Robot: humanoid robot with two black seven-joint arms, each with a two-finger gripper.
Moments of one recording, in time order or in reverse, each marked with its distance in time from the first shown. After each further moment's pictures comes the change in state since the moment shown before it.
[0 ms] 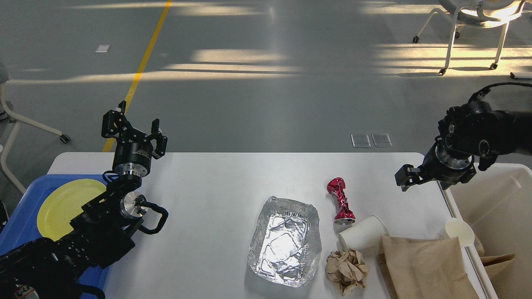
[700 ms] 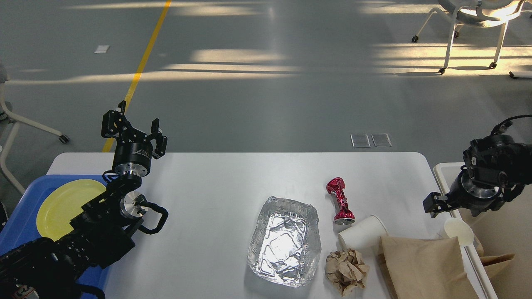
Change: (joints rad) left arm 0.000 0.000 0.000 0.000 0.000 0.000 0.000; right arm -0.103 -0.083 -0.020 0.015 -0.070 -0.045 0.001
